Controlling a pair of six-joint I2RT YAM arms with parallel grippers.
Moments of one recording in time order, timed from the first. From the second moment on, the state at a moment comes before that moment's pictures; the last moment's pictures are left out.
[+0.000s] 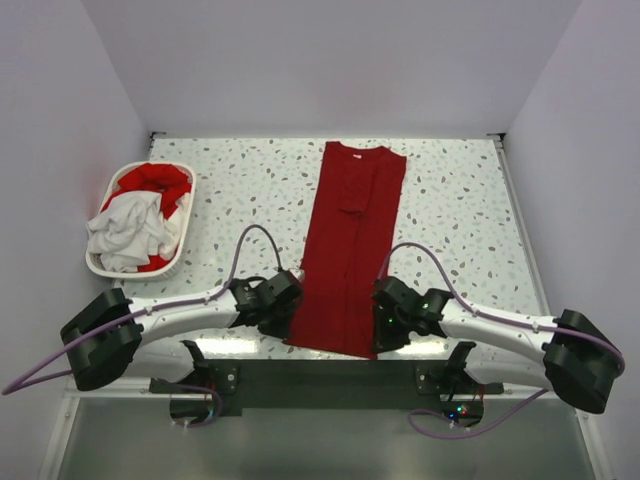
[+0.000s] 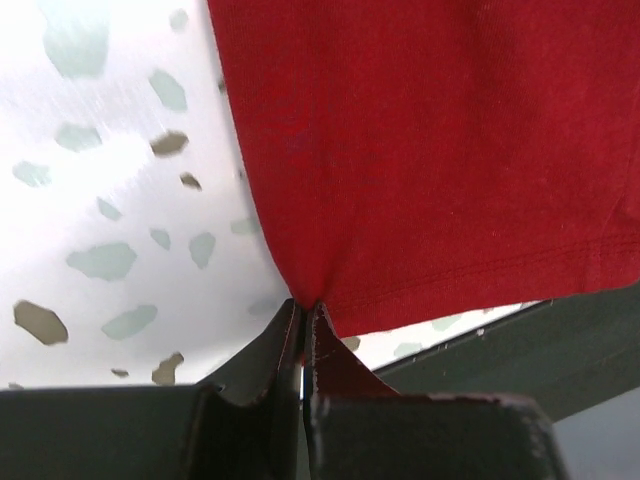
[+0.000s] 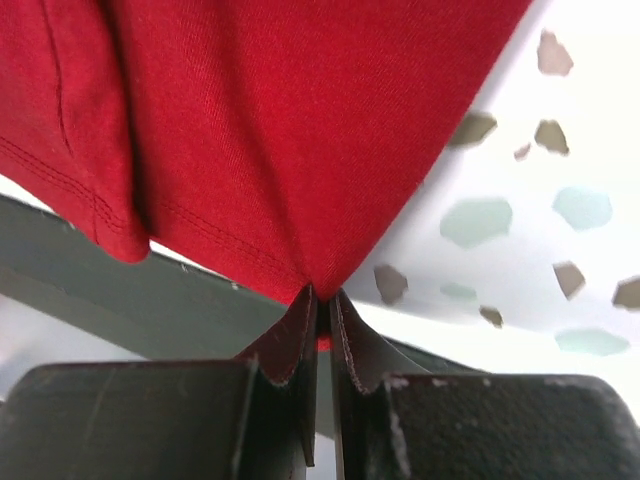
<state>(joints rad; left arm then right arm) -0.98 1.30 0.60 -0.51 -0.02 -0.75 0.95 1.13 0.47 -0.54 -0.13 0.91</state>
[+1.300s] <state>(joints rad) -0.61 1.69 1.26 -0.40 -0.18 -0.40 0.36 1.46 1.09 -0.63 -0.04 0.42</state>
